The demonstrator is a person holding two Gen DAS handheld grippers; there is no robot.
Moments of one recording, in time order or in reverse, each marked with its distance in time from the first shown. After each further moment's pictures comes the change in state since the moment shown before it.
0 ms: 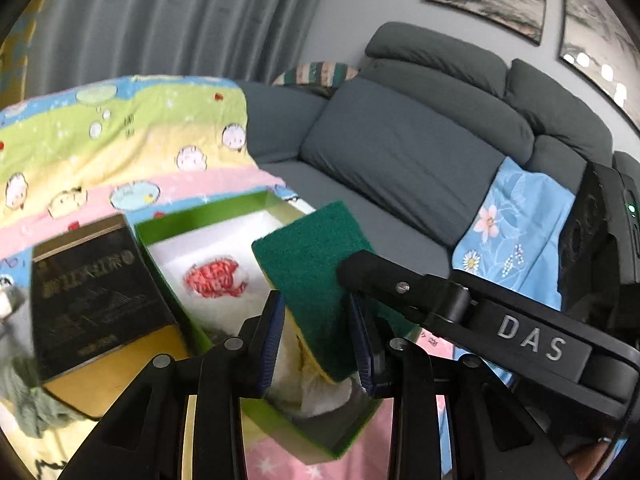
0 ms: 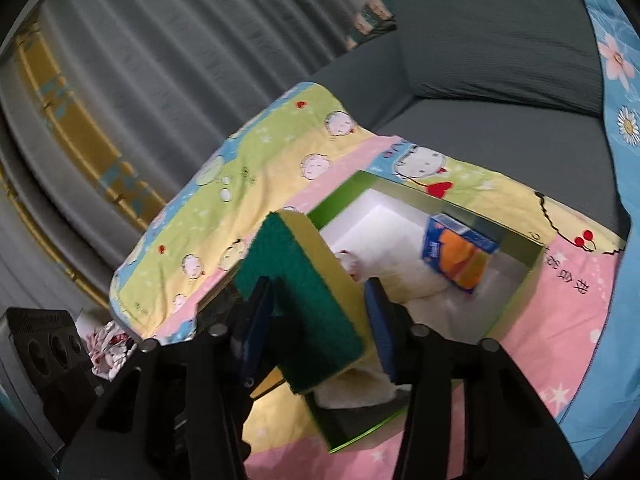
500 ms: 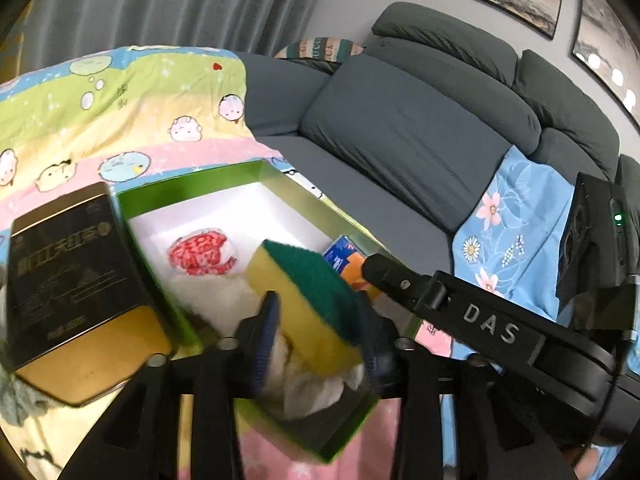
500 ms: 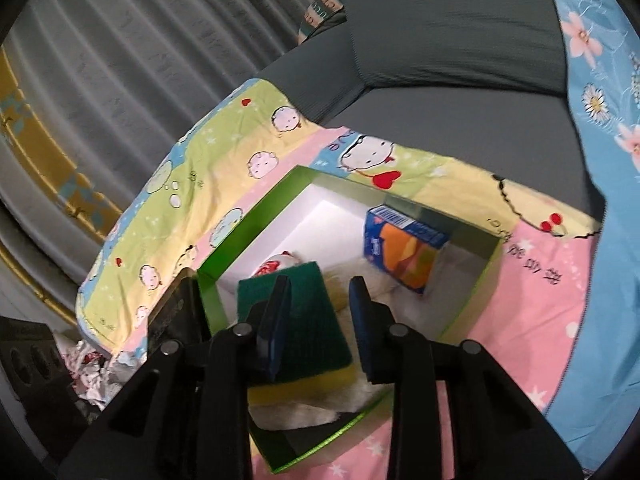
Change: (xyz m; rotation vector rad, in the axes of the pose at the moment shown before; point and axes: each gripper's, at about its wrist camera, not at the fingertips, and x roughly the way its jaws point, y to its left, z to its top) left arm 0.011 -0.002 -0.005 -0.037 0.082 -0.001; right arm 0.005 -0.021 0.002 0.036 -0.002 -0.158
